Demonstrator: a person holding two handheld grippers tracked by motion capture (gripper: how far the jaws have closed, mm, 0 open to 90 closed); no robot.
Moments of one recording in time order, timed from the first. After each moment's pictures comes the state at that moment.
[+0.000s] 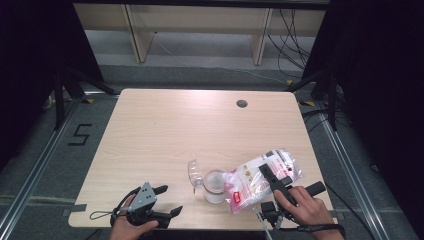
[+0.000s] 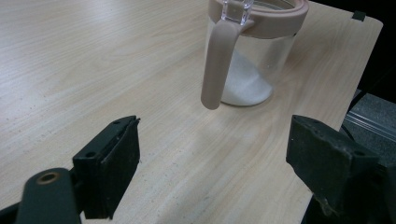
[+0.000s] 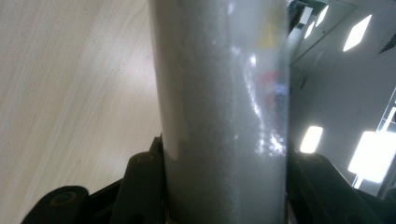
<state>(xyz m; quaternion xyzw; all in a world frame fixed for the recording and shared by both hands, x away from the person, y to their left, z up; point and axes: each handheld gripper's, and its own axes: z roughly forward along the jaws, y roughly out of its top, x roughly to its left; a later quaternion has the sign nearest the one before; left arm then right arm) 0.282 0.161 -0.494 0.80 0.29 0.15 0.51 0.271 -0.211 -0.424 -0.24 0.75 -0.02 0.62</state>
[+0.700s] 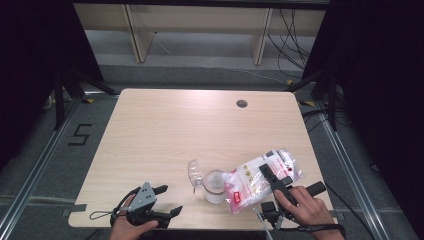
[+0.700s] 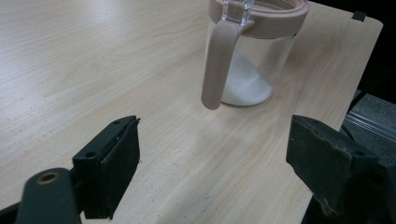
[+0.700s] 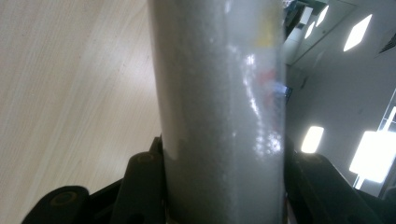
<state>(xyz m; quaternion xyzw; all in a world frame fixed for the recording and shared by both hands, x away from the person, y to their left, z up) 0.282 0.162 -0.494 0.80 0.29 0.15 0.51 0.270 -0.212 -0.425 -0.23 0.75 -0.01 0.62</state>
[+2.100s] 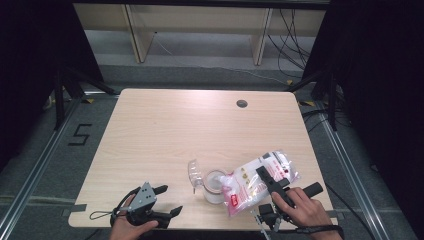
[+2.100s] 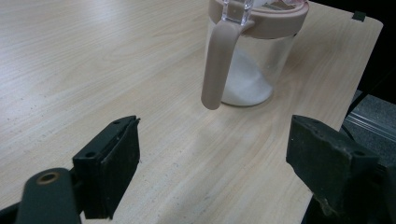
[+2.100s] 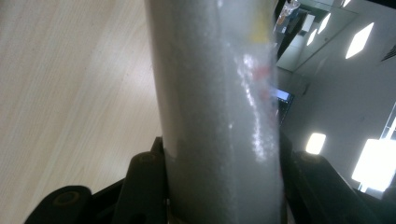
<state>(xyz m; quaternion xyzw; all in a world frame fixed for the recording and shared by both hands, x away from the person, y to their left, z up) 0.282 0.162 -0.494 0.80 0.29 0.15 0.50 0.266 -0.206 -0.425 -0.24 0.76 -0.01 0.61</state>
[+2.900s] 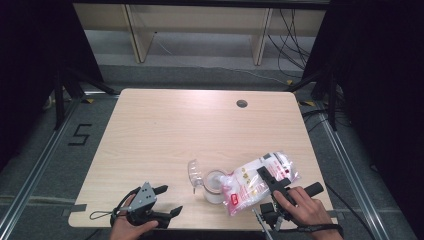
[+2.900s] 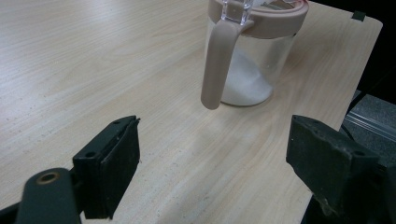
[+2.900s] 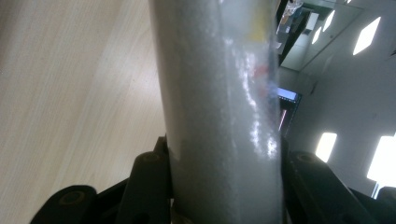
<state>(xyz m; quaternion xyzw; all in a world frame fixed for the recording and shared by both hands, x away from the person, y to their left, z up) 0.282 0.161 -0.494 0.80 0.29 0.14 0.50 0.270 -0.209 -0.423 -0.24 0.76 0.01 0.60</state>
